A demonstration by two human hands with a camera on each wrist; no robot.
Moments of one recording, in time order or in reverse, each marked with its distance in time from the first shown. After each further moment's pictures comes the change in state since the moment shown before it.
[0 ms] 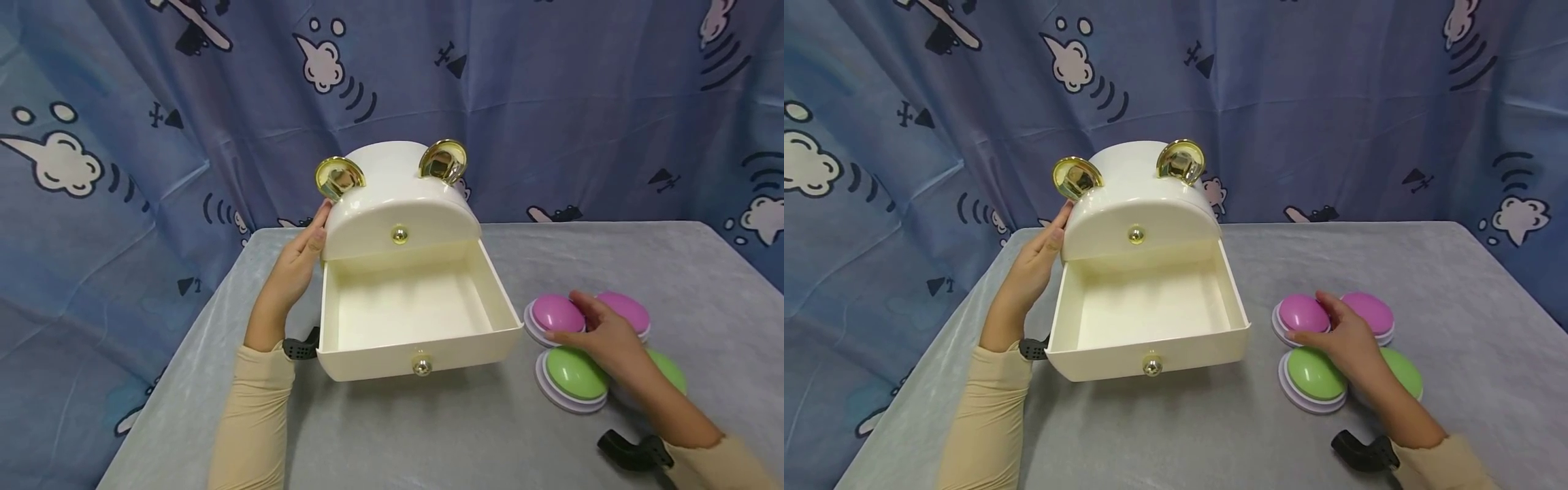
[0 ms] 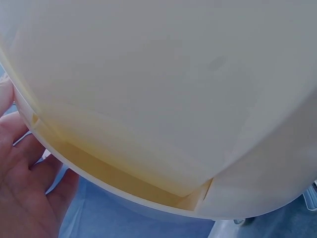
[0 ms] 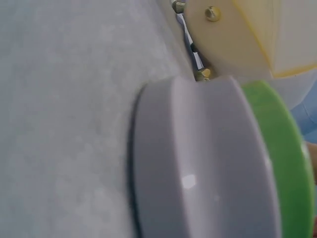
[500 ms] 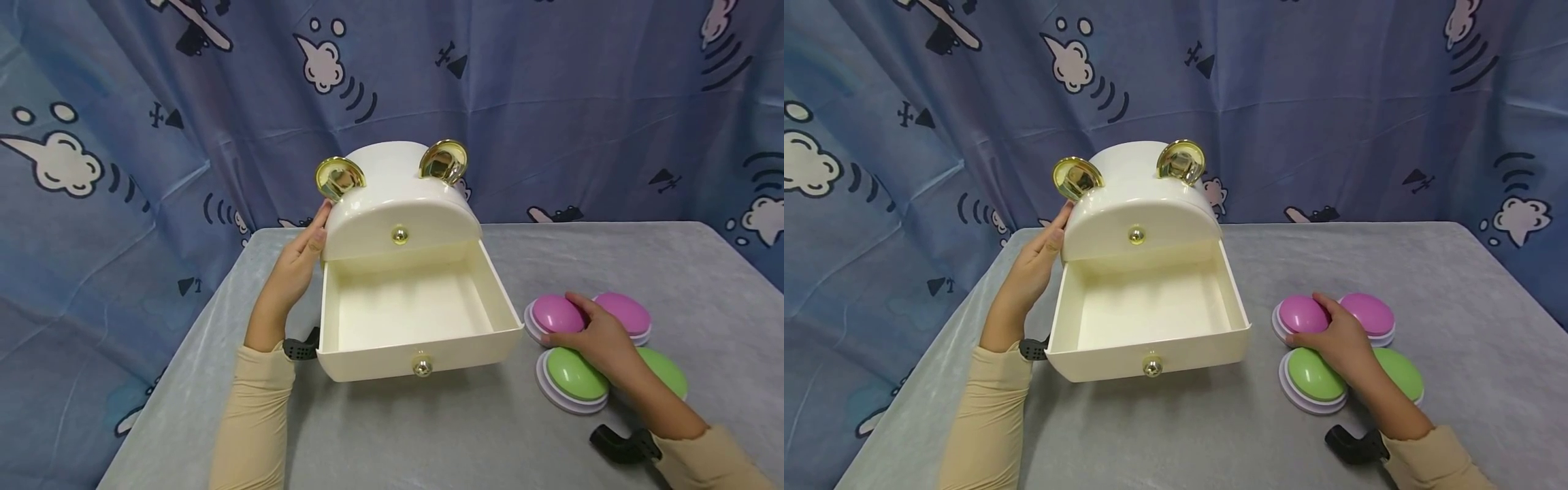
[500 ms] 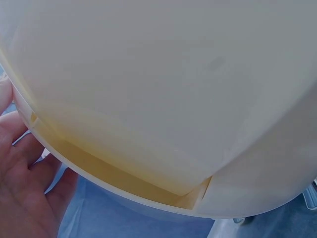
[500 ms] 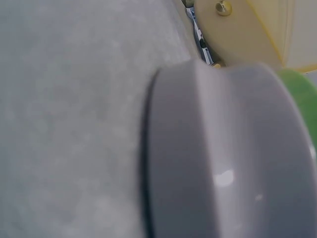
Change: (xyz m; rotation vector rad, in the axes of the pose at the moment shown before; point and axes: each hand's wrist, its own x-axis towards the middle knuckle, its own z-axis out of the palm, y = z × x) left_hand 0.001 0.000 0.001 0.012 0.010 0.007; right_hand 0.011 0.007 0.005 -0.192 0.054 -0.013
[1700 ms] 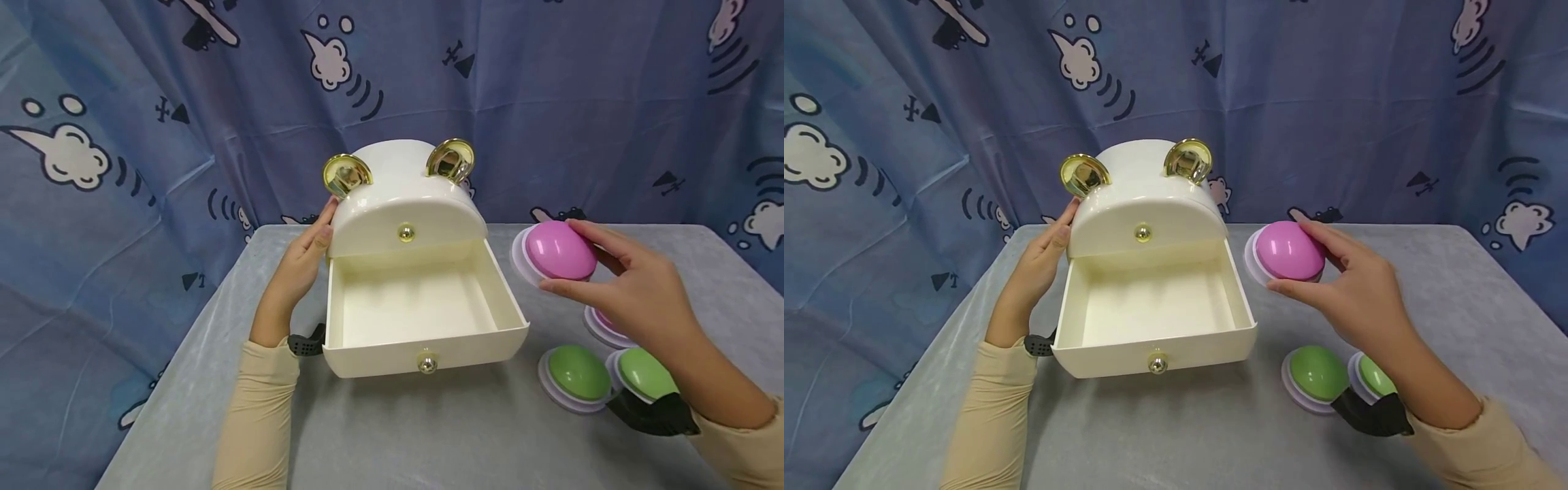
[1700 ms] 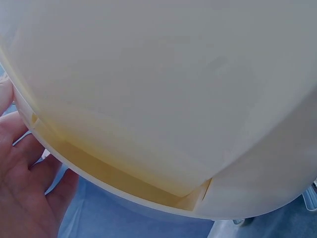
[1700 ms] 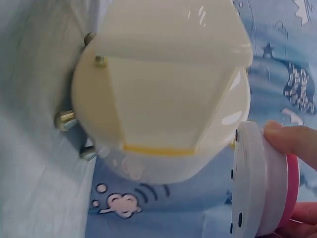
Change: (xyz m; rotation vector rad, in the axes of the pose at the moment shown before) left_hand 0.001 0.003 0.000 0.017 0.002 -0.015; right_hand -0.039 -0.115 -0.057 0.075 0.336 -0.247
